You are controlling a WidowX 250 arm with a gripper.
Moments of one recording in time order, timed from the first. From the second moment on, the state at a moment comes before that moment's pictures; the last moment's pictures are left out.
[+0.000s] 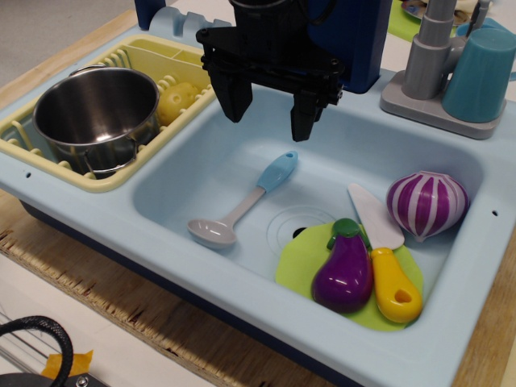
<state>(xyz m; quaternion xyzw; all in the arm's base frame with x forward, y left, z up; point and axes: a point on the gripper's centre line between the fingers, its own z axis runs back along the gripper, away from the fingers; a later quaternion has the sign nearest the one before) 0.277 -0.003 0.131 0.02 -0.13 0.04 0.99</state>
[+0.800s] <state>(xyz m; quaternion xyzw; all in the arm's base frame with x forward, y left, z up) 0.282 -0.009 0.099 0.04 -0.10 0.06 0.99</state>
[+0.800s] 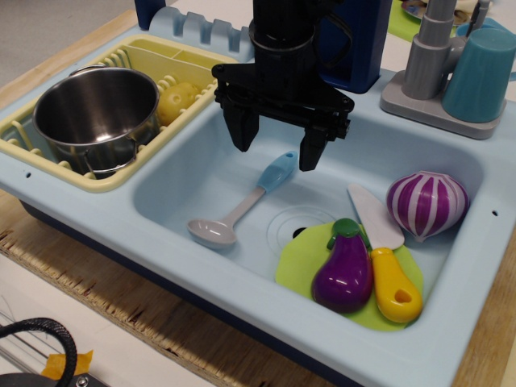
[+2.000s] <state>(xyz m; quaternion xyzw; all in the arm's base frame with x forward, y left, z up) 0.302 -0.004 0.060 -0.03 -0.16 0.06 0.98</state>
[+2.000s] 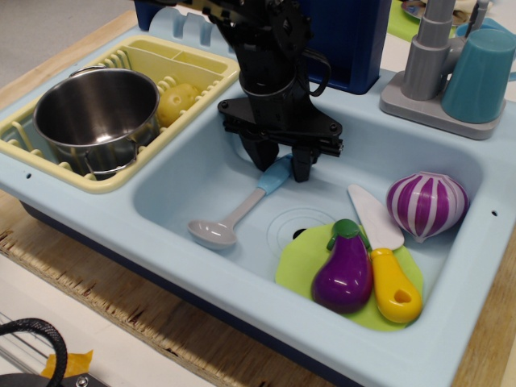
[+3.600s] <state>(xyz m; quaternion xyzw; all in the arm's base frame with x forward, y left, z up) 0.290 0.053 0.180 0.12 -0.21 0.05 0.97</state>
